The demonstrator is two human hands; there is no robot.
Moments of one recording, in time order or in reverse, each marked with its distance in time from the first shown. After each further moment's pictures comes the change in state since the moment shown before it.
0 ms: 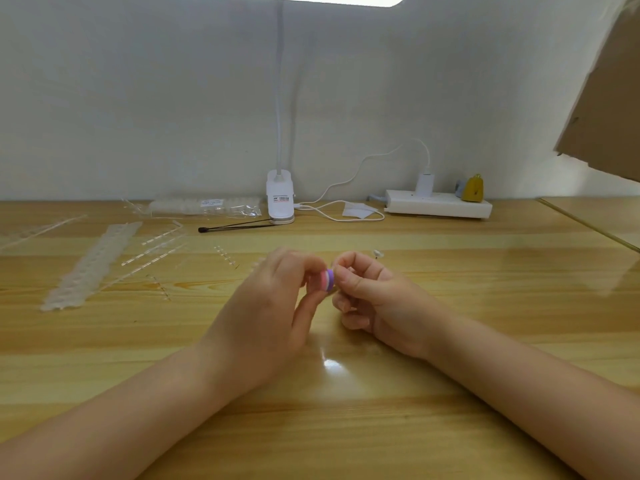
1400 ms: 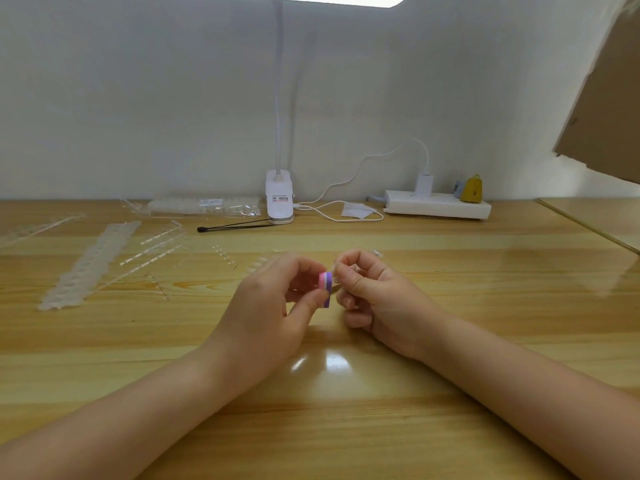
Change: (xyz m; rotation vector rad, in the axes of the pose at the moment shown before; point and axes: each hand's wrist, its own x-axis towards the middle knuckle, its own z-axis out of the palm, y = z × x) left_hand 0.000 0.009 0.001 -0.308 -0.052 -0.359; right_hand 0.003 0.005 -0.001 0.009 0.084 -0.042
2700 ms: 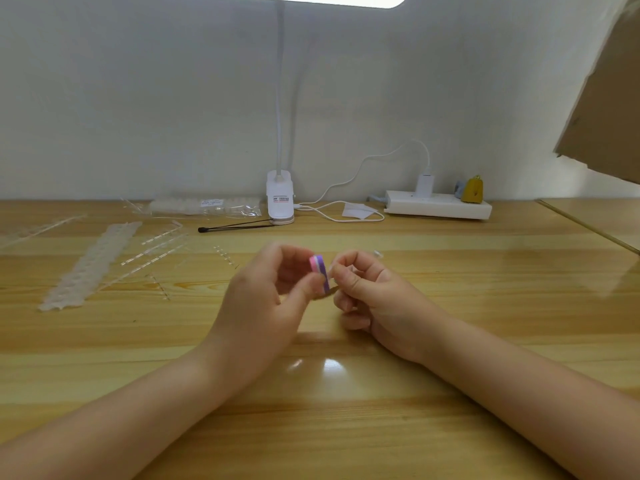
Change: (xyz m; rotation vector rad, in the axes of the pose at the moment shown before) left_hand 0.002 0.008 -0.004 -0.117 0.111 -0.094; right_hand 0.000 0.000 0.003 -0.014 -0.009 -0.014
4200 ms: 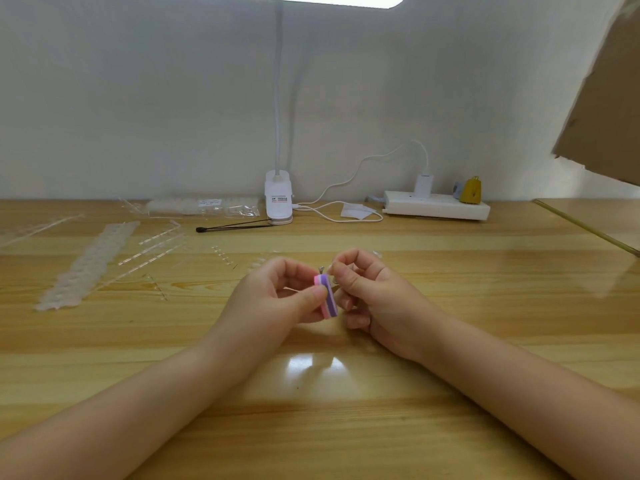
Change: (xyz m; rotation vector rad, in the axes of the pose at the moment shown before) left_hand 0.002 0.000 0.003 -0.399 -0.128 -0.434; right_hand 0.001 0.000 -0.002 -0.001 0.022 -0.007
